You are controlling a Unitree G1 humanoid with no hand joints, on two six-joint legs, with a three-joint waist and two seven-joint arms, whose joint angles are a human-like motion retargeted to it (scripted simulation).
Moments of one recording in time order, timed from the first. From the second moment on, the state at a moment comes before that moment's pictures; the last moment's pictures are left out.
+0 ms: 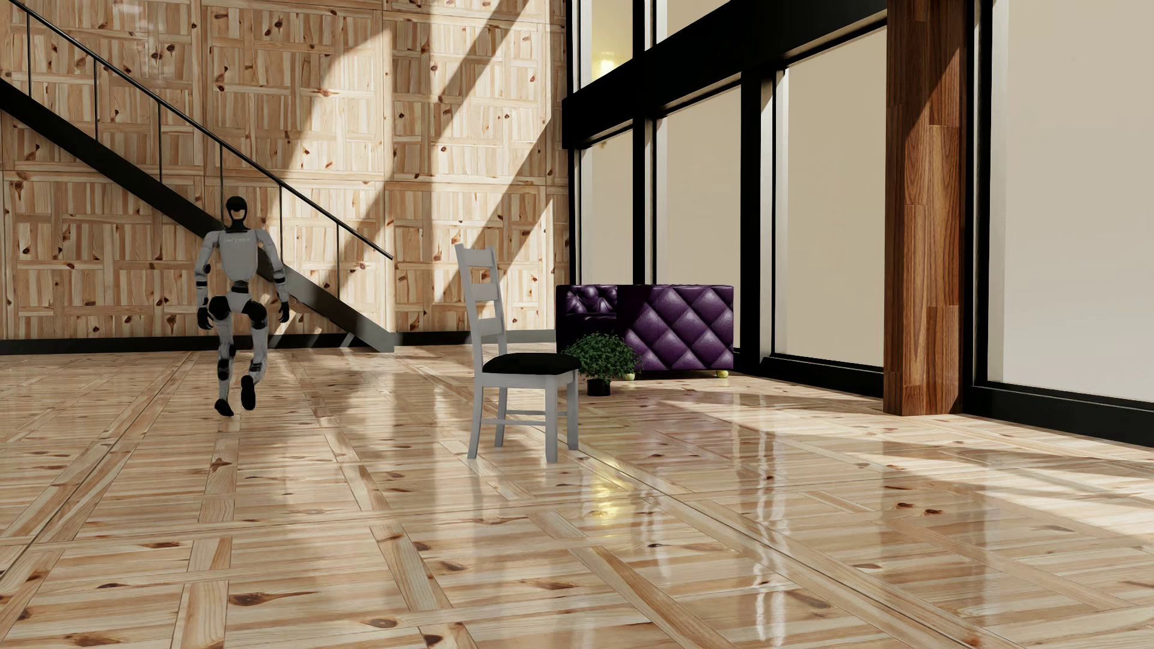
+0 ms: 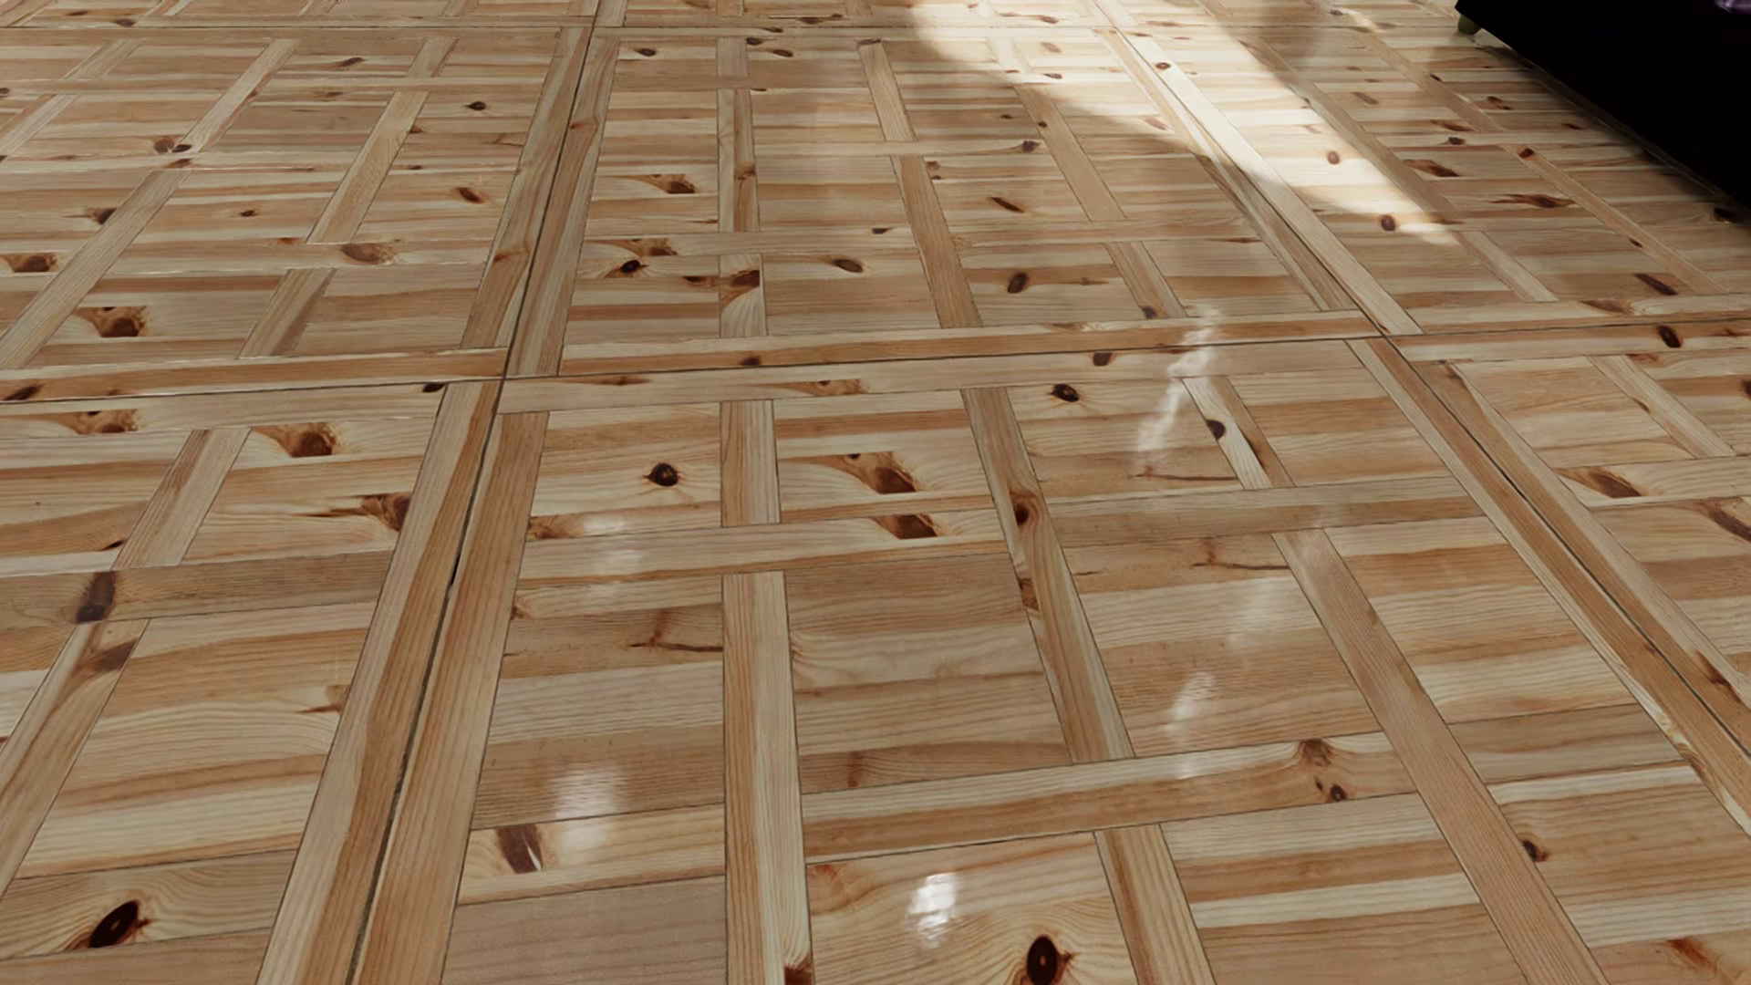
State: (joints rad) body -0.41 0.02 0.06 -0.21 -0.18 -0.20 0.00 0.00 0.07 0.71 1.35 0.32 0.30 0.17 -0.03 0.36 -0.36 0.00 0.00 -0.55 0.38 0.98 0.83 0.00 0.00 0.00 0.00 0.00 0.00
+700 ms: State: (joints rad) body -0.48 0.17 0.12 -0.07 0.04 -0.22 0.00 0.00 0.07 0.80 0.49 0.40 0.28 0.29 -0.10 0.37 -0.37 0.00 0.00 -0.56 0.42 0.97 0.65 0.00 0.00 0.00 0.00 0.00 0.00
